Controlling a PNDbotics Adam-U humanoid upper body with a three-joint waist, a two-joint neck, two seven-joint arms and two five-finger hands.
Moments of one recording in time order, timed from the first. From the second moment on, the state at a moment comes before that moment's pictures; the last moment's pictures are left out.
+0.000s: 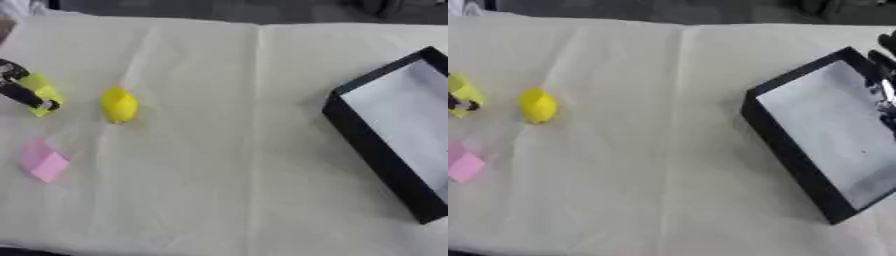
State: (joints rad) left arm -1.29 0.52 0.13 -0.22 -1.02 0.16 -0.28; right arm -0.08 -0.58 -0.21 -1.98 -0.40 -0.09 -0.05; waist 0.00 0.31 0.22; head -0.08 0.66
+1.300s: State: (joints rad) left arm -1.21 0.51 0.17 -0.64 -0.90 0.03 -0.25; right arm -0.15 -0.65 -0.20 -1.98 -0.48 -0.12 -0.05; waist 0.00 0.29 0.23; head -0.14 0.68
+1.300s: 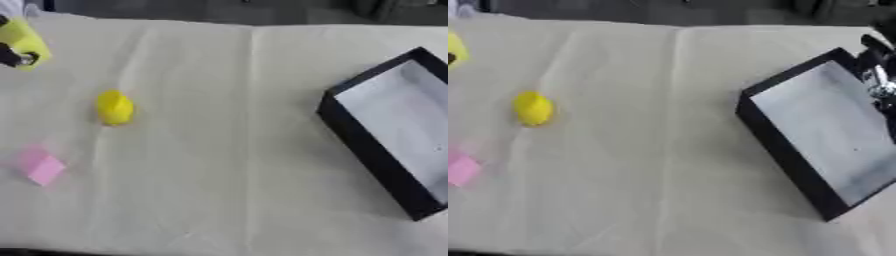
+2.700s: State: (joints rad) left arm -0.85 0.18 0.01 -1.27 -1.06 -0.30 0.16; right arm -0.58 -0.81 0.16 -1.98 -0.46 0.18 0.16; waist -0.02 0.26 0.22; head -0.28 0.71
